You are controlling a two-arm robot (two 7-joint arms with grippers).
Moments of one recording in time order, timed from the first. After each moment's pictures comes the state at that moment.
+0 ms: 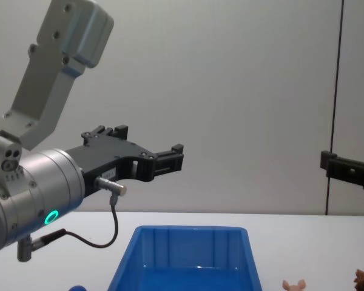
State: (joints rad) left arm -0.24 0.38 0.45 -1.63 -0.20 0.01 -0.01; right arm -0.01 0.34 -0.23 -1.77 0.29 0.03 0.07
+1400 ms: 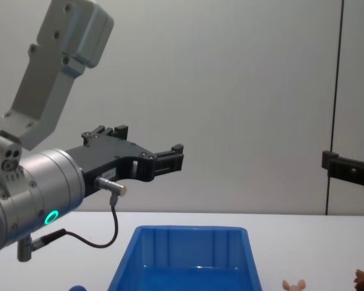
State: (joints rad) left arm -0.24 0.38 0.45 -1.63 -0.20 0.01 -0.01; right arm -0.01 0.34 -0.22 -1.76 0.29 0.04 0.06
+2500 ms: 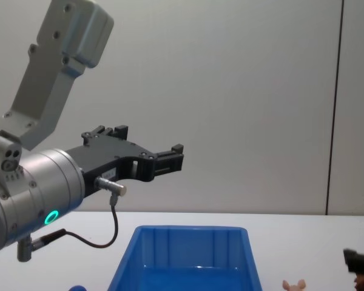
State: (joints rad) left arm -0.24 0.38 0.45 -1.63 -0.20 0.01 -0.01; right arm 0.04 0.30 -0.23 -1.60 0.21 0.27 -0.01
